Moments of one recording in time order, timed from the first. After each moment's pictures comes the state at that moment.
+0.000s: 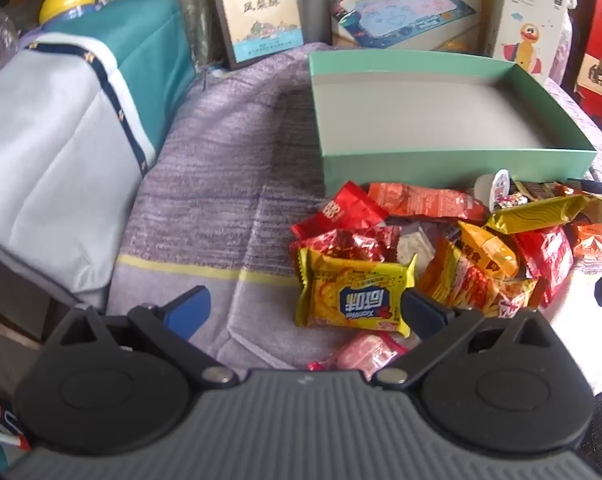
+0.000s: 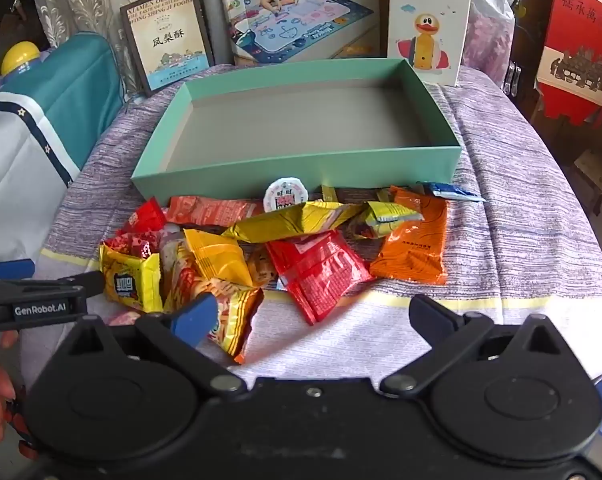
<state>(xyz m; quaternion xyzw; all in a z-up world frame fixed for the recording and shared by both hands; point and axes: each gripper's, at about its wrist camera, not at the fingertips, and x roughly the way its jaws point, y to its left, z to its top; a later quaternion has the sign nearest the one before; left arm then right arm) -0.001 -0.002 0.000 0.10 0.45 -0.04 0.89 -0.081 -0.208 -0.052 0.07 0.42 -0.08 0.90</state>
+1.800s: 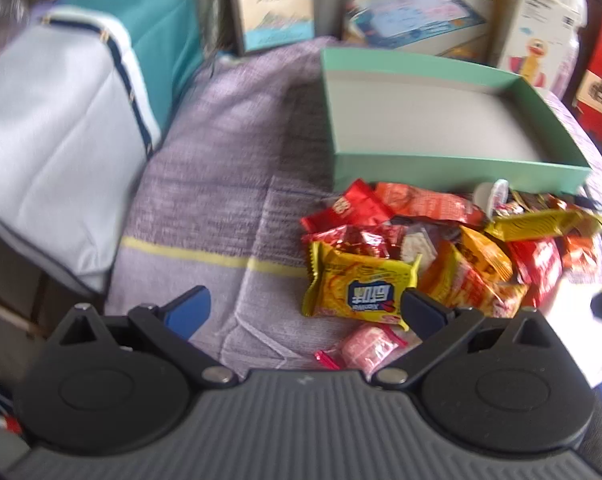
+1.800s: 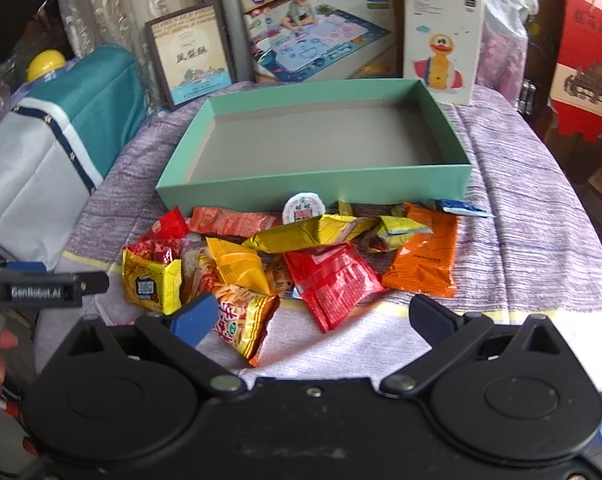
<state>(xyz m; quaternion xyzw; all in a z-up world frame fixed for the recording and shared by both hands) 0.008 0.026 0.007 0.03 0.49 -0.05 0.87 -0.091 -0.202 -0.047 0.06 0.40 -0.04 0.91</state>
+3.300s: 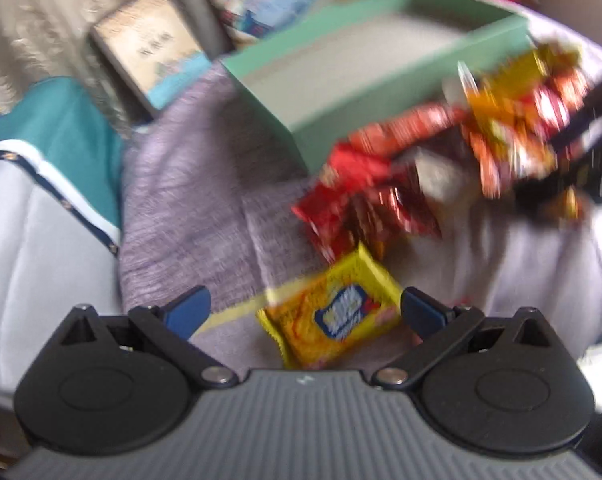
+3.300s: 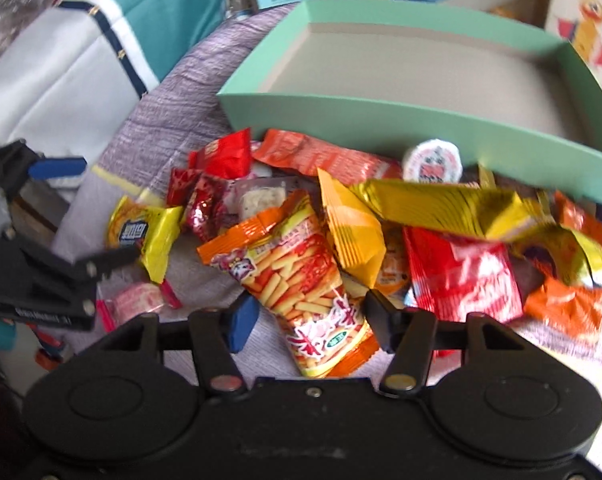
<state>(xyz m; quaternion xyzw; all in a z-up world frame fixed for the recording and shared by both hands) 0.007 0.031 -0.049 0.28 0.42 -0.20 0.84 -0.013 -0.169 -0.108 0.03 0.49 0.08 0.87</state>
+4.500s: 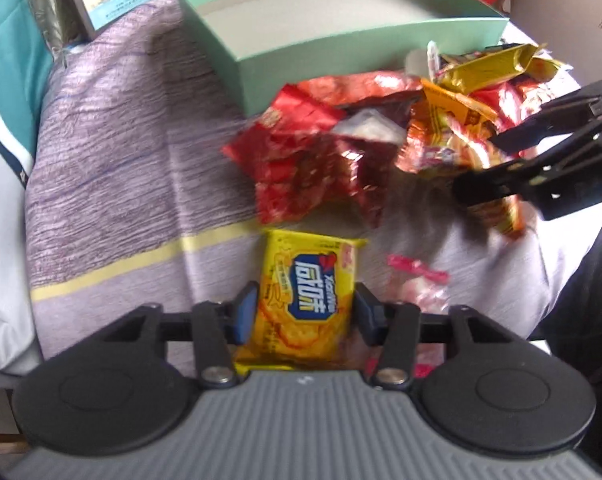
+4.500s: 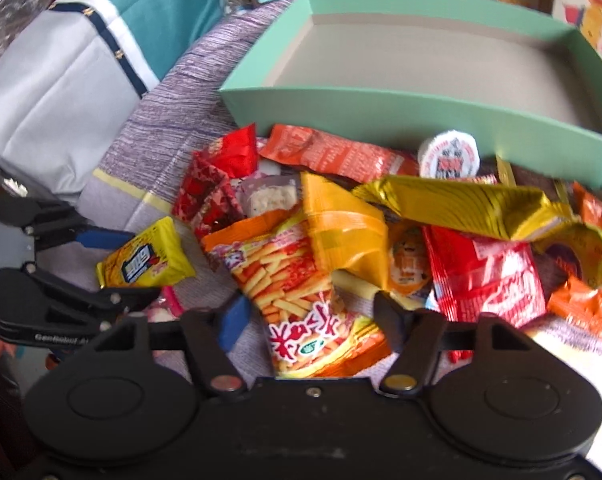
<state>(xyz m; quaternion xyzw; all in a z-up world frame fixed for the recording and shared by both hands) 0.013 0.042 -0.063 0.17 0.51 -0.27 0.80 -0.008 -0.159 -0.110 0.04 0.49 0.09 0.87</state>
